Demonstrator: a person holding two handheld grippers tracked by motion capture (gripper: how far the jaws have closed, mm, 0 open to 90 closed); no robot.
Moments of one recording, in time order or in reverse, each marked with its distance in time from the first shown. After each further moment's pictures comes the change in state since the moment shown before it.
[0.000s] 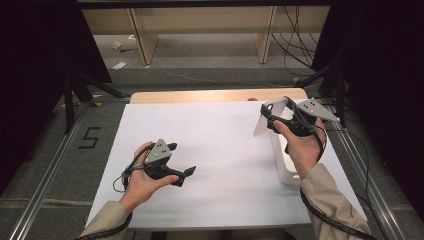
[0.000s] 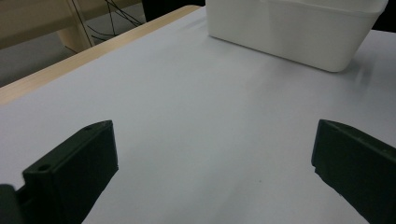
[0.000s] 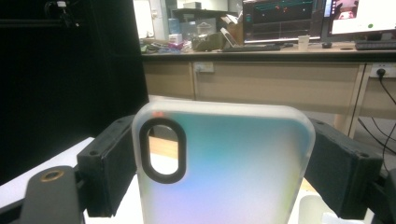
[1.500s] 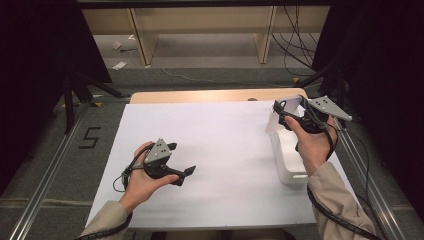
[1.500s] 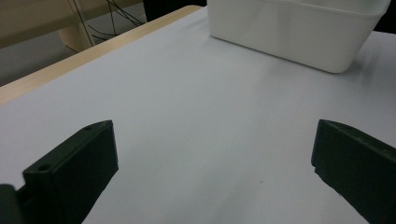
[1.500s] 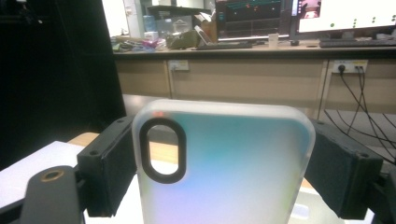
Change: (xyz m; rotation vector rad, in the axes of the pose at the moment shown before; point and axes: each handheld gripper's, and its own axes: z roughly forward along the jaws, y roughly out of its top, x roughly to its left) left arm 0.001 0.000 0.000 -0.002 0.002 -0.006; right arm -0.025 0.004 -0.009 0.011 -0.105 0.004
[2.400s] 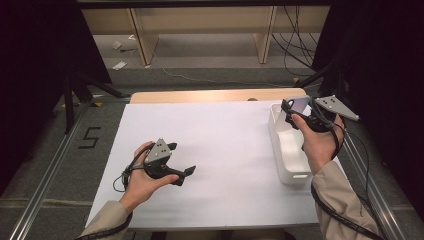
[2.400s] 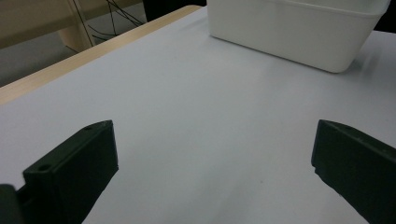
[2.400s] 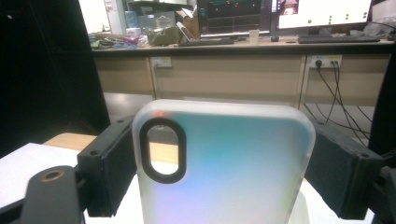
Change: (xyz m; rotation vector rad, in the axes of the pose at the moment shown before) left arm 0.000 0.000 0.000 -0.001 0.001 0.000; right arm -0.016 0.001 -0.004 0.015 -0.071 0.003
